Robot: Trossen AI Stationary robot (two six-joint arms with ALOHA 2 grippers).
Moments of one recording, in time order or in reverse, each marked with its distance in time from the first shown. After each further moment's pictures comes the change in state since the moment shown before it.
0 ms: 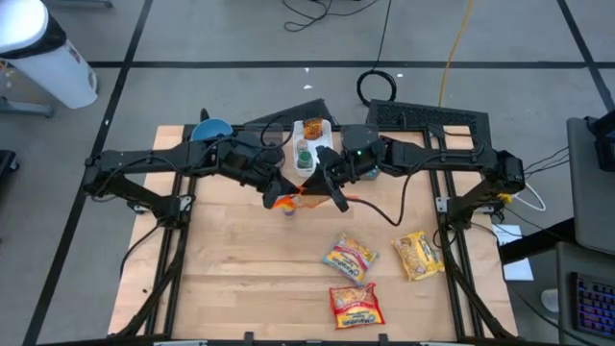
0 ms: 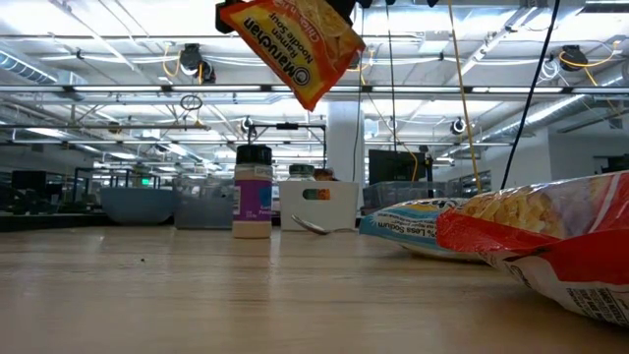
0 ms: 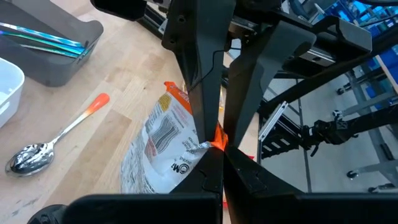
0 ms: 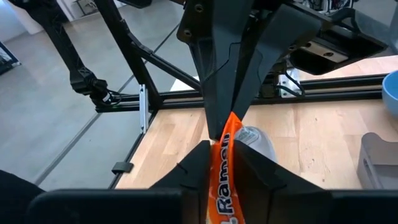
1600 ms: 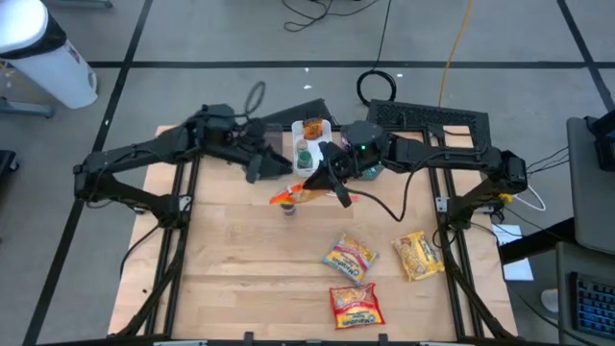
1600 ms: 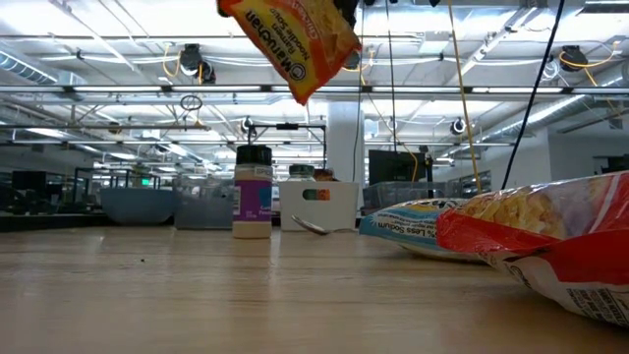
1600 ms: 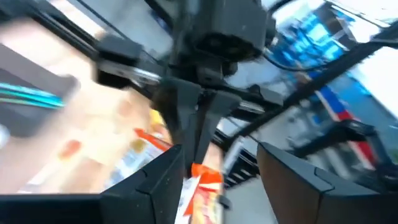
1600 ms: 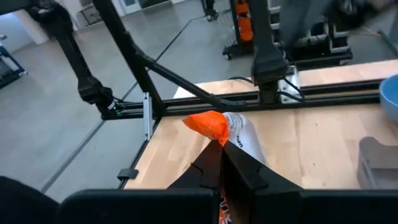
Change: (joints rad) left arm 0.164 -0.094 0.000 0.118 0.198 -0.021; right arm -0.028 -0.023 0.001 0.001 -0.030 0.028
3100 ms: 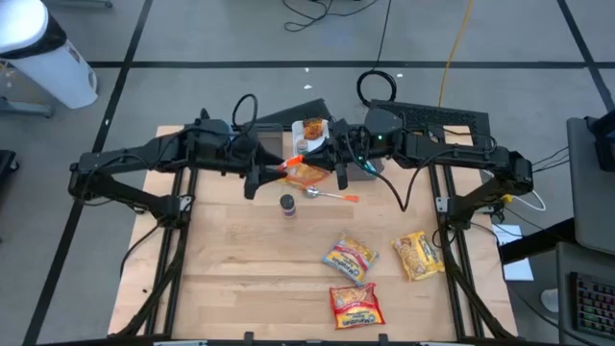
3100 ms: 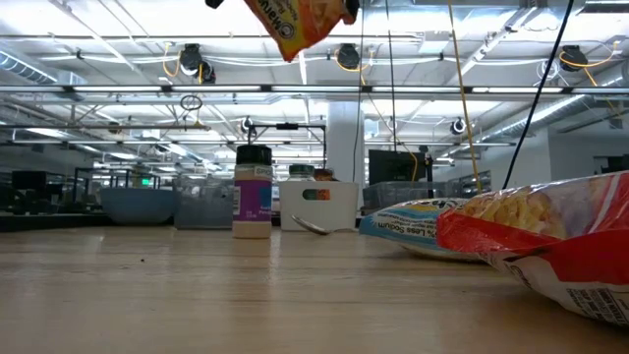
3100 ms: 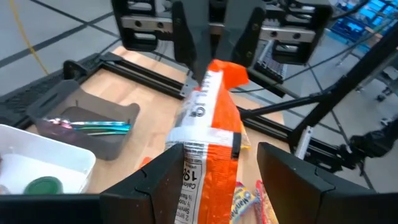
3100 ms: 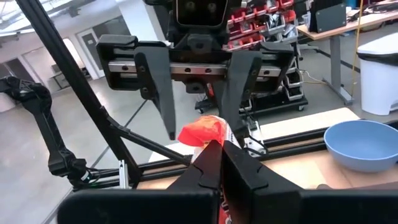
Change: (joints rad) left arm -0.142 -0.052 -0.001 -0.105 -0.341 0.283; right arm -0.039 -0.050 -0.001 0.187 0.162 0.142
